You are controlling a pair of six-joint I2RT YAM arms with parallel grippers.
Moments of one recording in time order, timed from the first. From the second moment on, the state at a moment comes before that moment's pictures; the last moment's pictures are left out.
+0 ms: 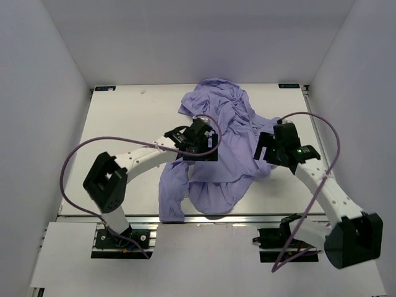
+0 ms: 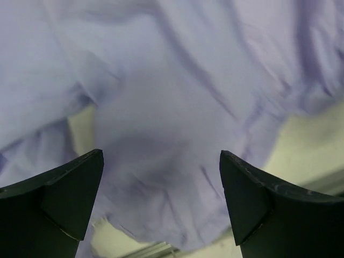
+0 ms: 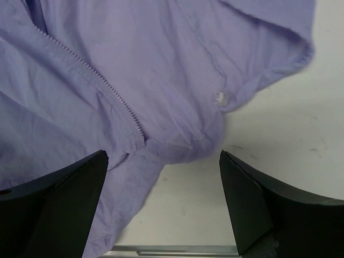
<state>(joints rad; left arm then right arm) -0.85 1.70 1.33 -0.56 -0.10 -0.65 0.29 1.08 0.87 -0.66 0.11 0.43</state>
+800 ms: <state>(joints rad) -0.43 2.13 1.56 -0.37 0.21 -0.57 0.28 1.30 0.61 -0.37 -0.23 0.44</state>
